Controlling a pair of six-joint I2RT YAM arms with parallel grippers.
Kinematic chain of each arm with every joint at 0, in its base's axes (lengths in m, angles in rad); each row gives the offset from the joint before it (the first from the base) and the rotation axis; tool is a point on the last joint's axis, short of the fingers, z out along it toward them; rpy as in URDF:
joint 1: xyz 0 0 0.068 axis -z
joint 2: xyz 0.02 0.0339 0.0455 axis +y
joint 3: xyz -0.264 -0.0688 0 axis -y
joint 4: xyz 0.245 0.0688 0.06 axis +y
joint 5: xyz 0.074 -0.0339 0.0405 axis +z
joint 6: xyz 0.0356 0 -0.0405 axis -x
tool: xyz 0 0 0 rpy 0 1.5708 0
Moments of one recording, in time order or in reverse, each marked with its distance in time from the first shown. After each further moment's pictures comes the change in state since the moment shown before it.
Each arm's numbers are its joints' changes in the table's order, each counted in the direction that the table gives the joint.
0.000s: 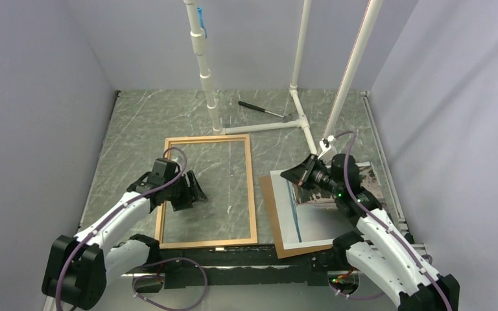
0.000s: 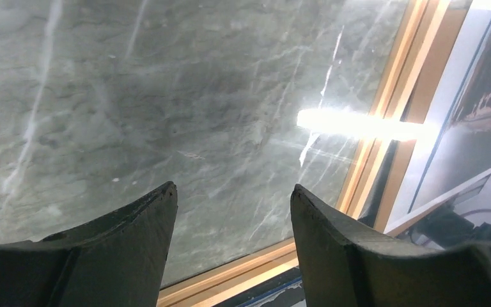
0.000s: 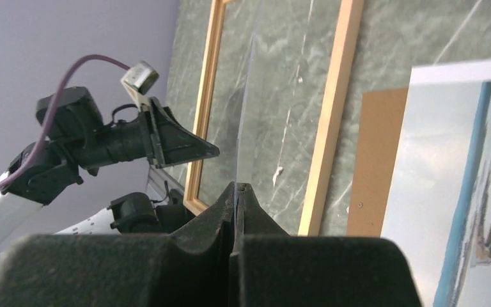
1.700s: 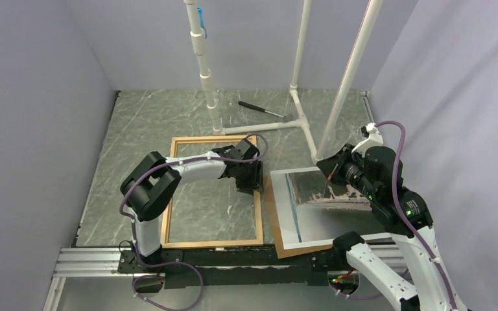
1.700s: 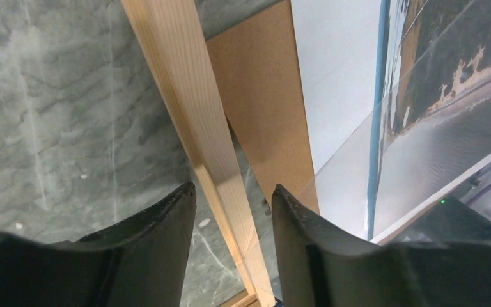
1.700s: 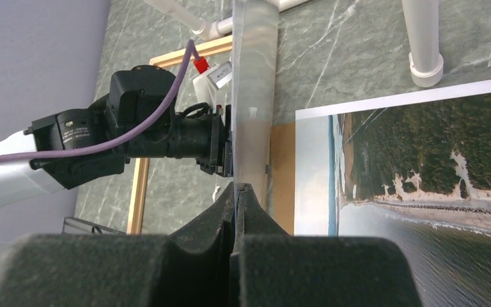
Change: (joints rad) left arm 0.511 0.866 0.697 -0.112 0.053 0.080; right arm 0.000 -0.084 0.626 0.767 -0.394 0.268
